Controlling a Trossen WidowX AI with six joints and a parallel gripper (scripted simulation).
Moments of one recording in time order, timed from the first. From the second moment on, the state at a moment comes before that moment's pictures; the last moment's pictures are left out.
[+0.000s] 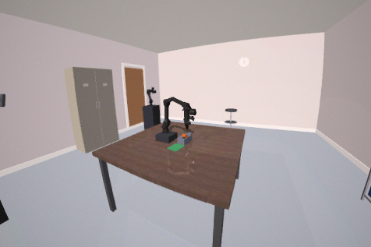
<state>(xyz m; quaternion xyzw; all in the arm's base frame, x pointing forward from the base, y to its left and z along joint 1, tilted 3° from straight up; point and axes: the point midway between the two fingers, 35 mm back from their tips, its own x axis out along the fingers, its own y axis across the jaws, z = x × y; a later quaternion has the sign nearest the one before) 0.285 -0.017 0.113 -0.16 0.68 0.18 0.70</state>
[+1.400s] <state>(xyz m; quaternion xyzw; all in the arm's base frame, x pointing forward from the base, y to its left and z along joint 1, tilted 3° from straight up) 0.281 -0.060 0.071 -0.44 0.54 0.45 0.57</state>
